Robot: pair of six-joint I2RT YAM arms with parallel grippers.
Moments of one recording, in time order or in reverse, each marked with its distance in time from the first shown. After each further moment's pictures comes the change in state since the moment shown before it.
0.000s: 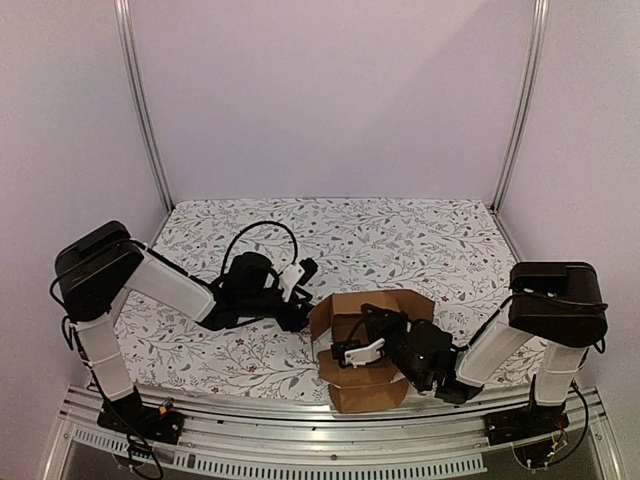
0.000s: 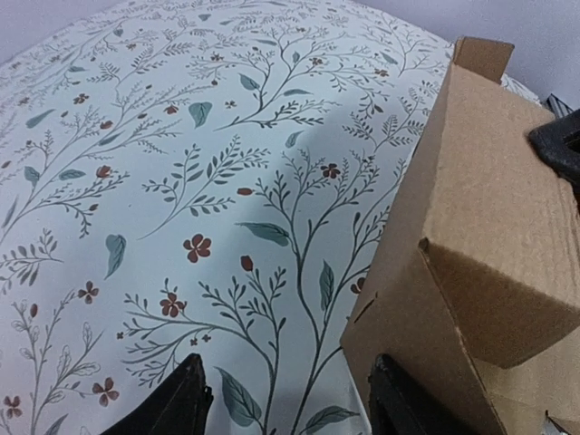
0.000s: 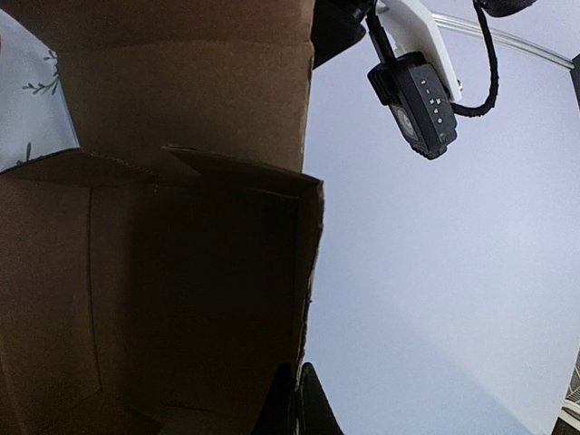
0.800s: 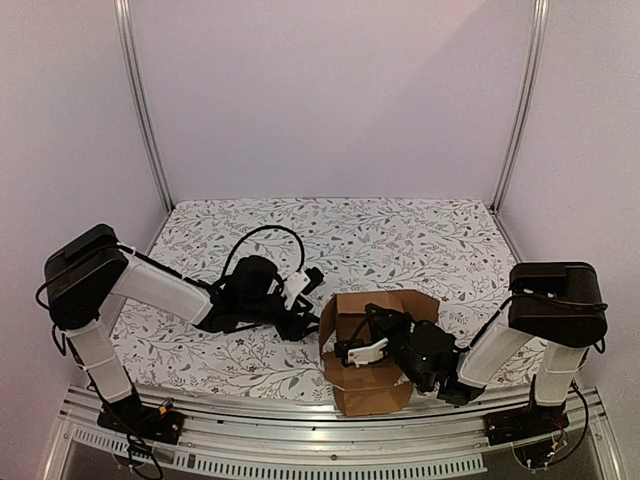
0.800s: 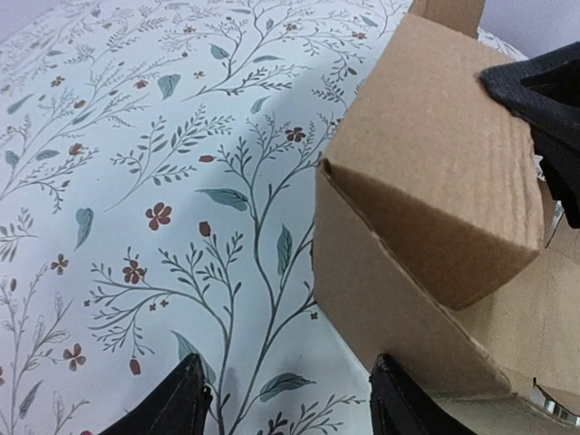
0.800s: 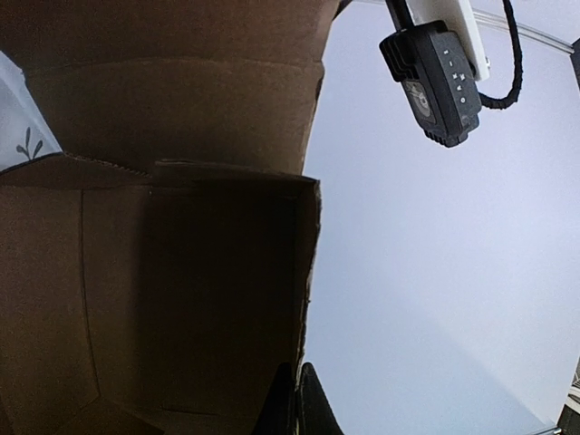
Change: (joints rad) left arm -0.065 -0.072 -0.013 -0.137 -0.037 0.018; right arm 0.000 0.001 -0.021 0.027 0.026 0.028
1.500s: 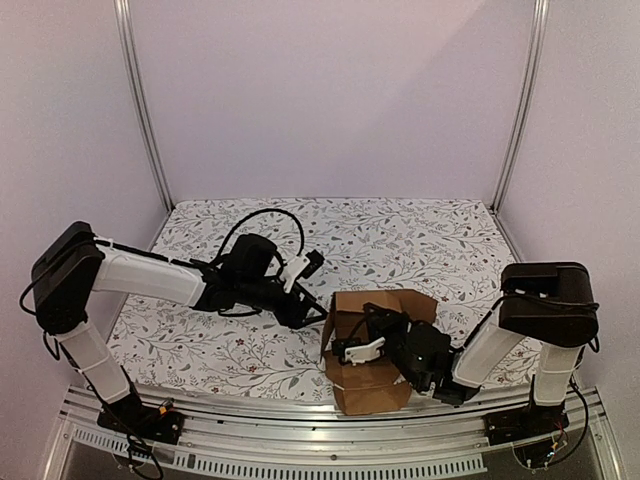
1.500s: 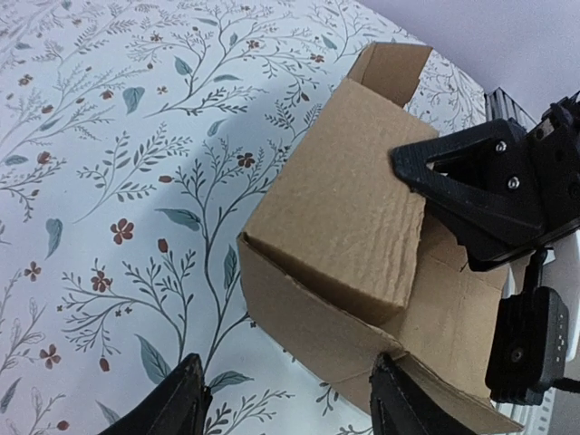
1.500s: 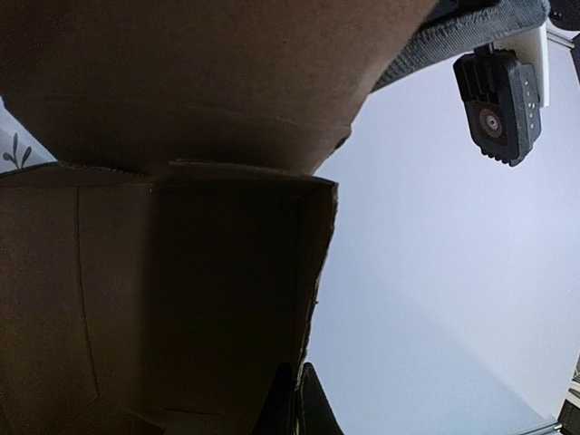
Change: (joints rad) left arm 0.038 -0.082 0.130 -0.272 0.143 -0.105; right arm -0.003 0.043 0.022 0.026 0.001 -0.001
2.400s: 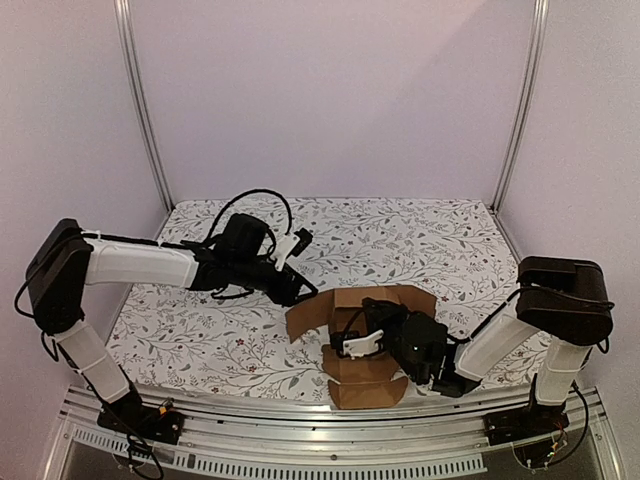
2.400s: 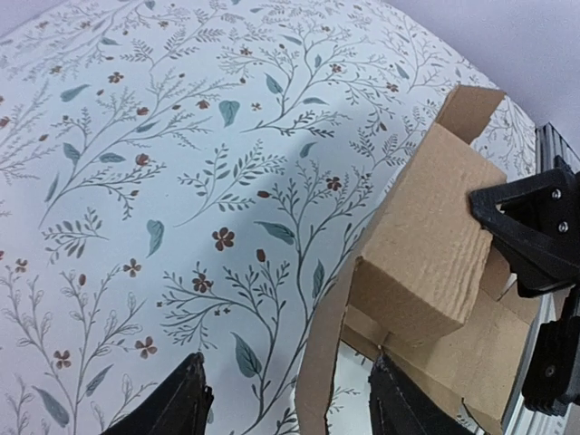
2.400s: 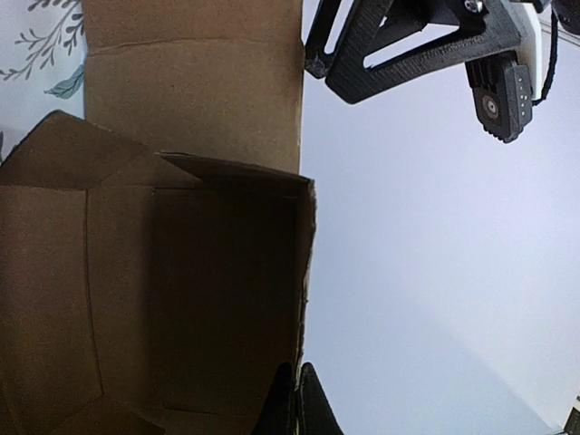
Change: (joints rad) left arm 0.076 -0.020 0.102 -0.138 -0.068 0.010; right arm -0.024 -0.078 0.040 -0.164 -0.010 0.034
